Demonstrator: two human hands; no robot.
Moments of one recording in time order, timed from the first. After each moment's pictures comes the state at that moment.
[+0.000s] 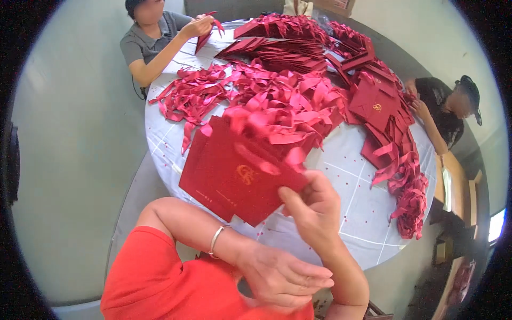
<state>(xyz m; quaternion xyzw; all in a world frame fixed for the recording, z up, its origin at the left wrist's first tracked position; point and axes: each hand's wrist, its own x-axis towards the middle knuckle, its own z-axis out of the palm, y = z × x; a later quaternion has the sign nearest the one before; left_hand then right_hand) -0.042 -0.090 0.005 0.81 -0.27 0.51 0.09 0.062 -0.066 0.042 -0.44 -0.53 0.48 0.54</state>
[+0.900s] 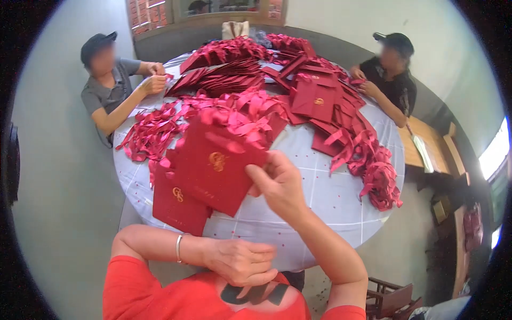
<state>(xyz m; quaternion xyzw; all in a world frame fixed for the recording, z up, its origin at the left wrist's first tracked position) -0.067 -0.072 0.008 0.90 -0.24 0.35 0.05 0.085 -0.040 0.048 -0.44 -0.52 0.45 0.58</state>
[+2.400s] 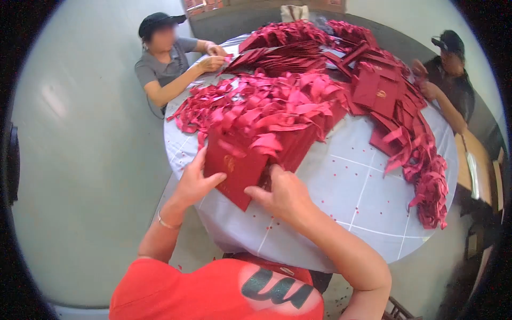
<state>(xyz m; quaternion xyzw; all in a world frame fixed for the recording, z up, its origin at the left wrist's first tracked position) -0.202 -0.017 -0.012 0.70 0.50 0.42 0.30 0.044 -0.038 0.001 -0.51 -0.72 0.34 0.33</state>
